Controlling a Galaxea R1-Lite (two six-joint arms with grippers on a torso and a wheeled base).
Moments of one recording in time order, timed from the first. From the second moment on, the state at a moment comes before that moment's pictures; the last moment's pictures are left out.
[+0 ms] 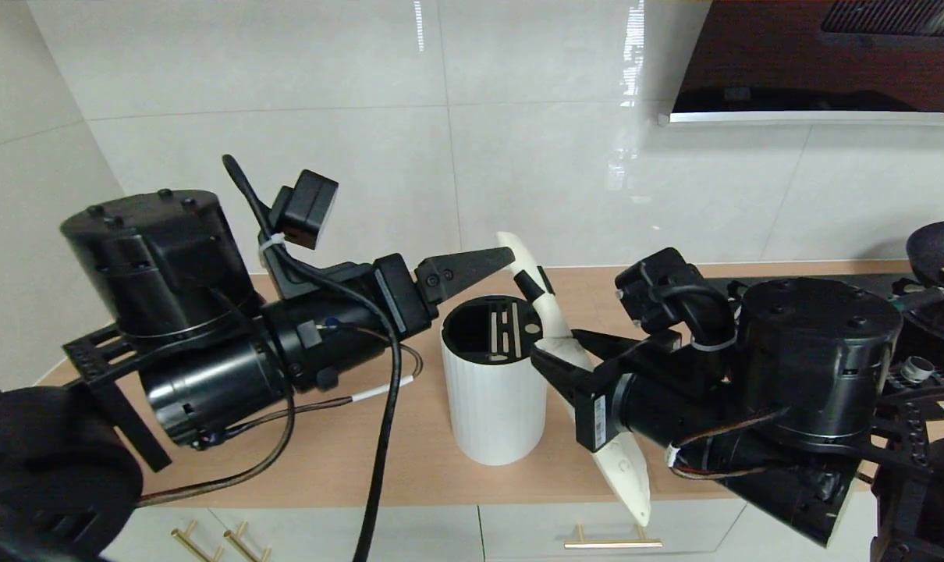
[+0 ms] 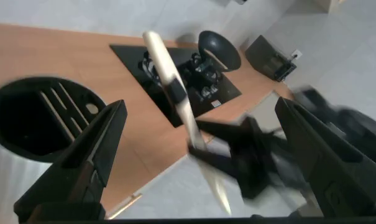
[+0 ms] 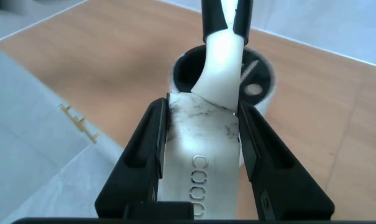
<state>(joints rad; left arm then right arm) -0.60 1.61 -0.77 -0.86 -0.28 -0.71 0.90 1.69 -0.75 -0.83 -0.24 0.04</state>
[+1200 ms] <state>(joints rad) -0.64 1.82 -0.76 -1.08 -0.22 -0.74 0.99 1.73 -0.74 -0.87 -0.28 0.04</state>
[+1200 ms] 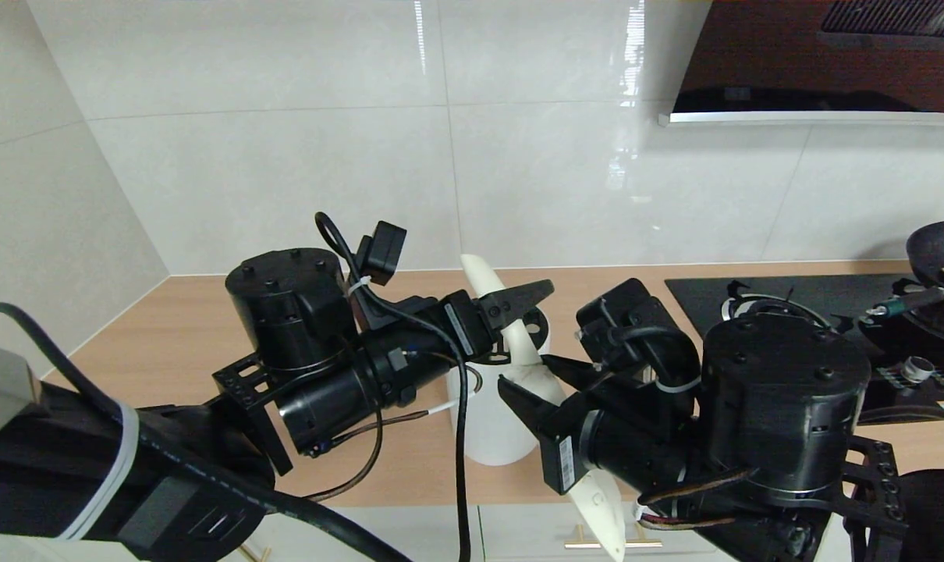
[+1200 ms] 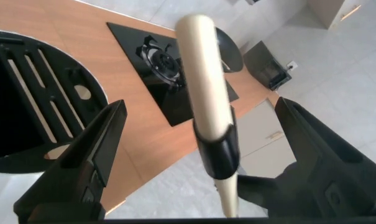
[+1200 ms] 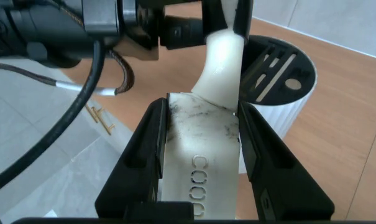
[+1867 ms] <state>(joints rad) -0.64 1.82 -0.75 -1.08 -0.23 -0.74 0.99 1.74 -0.75 -0.89 -0.30 0.04</state>
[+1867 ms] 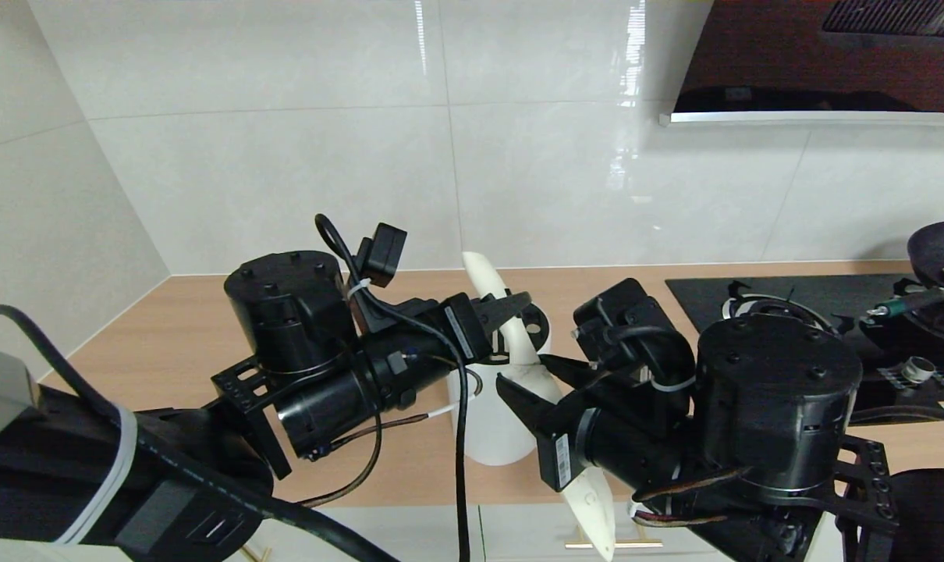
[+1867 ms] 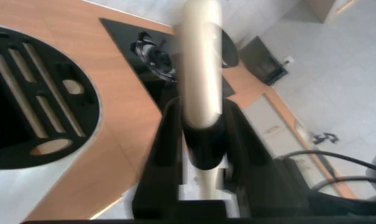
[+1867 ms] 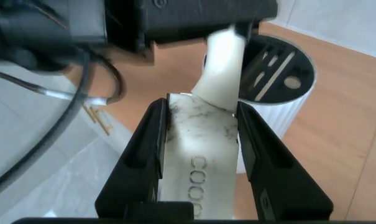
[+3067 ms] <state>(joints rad) -0.52 1.63 -0.74 -1.18 -0.23 -0.39 0.95 1.70 -0.73 -0.89 -0.33 0.04</state>
